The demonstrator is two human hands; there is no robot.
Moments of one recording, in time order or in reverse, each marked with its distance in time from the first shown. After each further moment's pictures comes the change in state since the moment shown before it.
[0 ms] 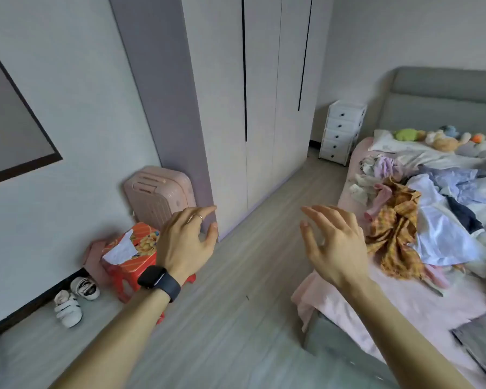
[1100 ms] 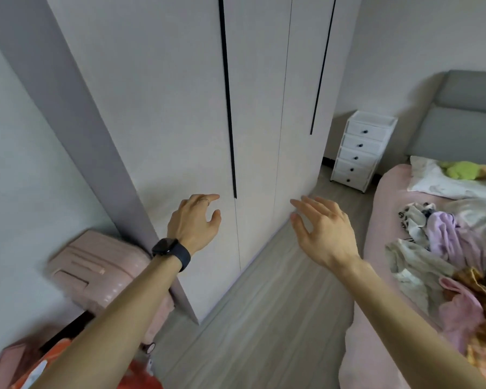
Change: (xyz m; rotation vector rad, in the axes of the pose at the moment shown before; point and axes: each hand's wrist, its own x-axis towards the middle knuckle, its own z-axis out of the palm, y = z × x) left_hand 0.596 -0.133 0.393 0.032 -0.290 -0.118; right_hand 0.548 0.198 0.391 -0.033 -0.282 0.020
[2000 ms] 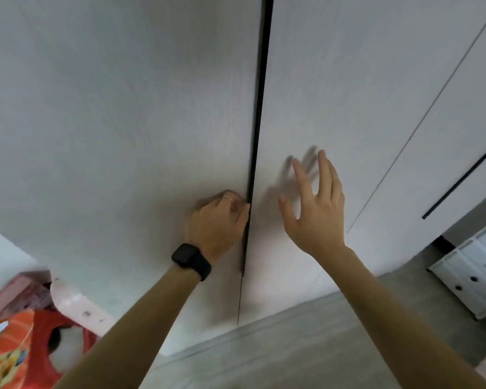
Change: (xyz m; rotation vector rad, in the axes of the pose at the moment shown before) left_hand 0.344 0.018 0.108 0.029 0.396 -0.377; right_hand 0.481 0.055 0.194 0.192 0.178 -0.604
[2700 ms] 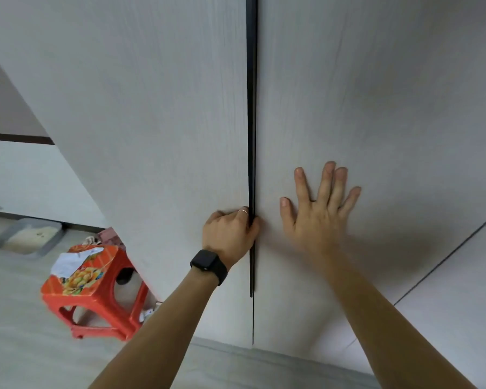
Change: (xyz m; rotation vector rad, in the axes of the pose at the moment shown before) left_hand 0.009 0.065 0.042 0.552 0.237 -0.286; right_hand 0.069 0.048 0.089 0.167 0.325 -0.345
